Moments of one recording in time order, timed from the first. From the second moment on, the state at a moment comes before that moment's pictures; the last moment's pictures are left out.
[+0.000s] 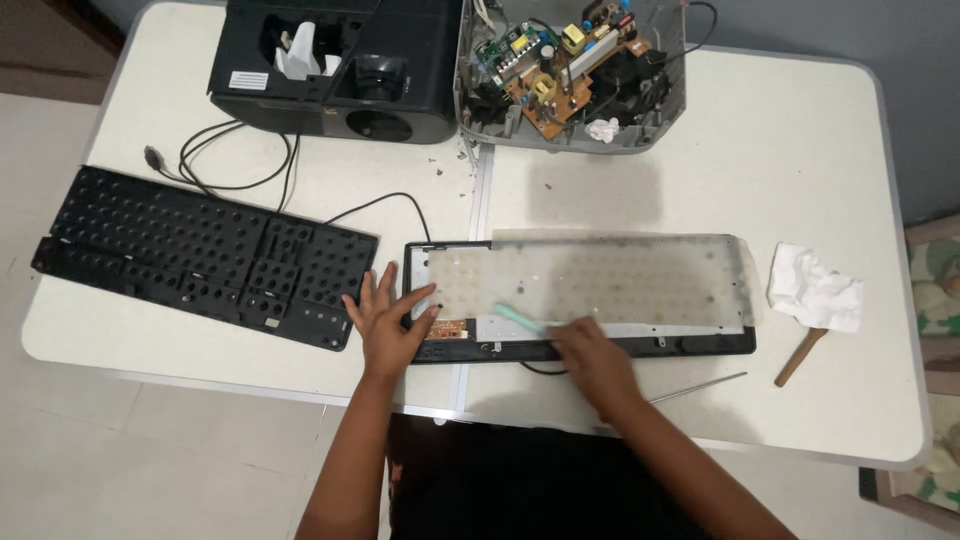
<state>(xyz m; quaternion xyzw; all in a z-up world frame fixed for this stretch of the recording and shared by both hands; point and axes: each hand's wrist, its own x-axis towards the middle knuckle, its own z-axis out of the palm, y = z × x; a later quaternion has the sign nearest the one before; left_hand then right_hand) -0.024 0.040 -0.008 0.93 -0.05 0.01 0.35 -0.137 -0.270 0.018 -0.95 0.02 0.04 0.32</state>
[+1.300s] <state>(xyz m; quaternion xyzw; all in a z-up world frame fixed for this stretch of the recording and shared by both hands) -0.023 0.042 -0.008 0.93 -0.05 0.01 0.36 -0.158 -0.395 -0.018 -0.95 0.15 -0.04 0.27</state>
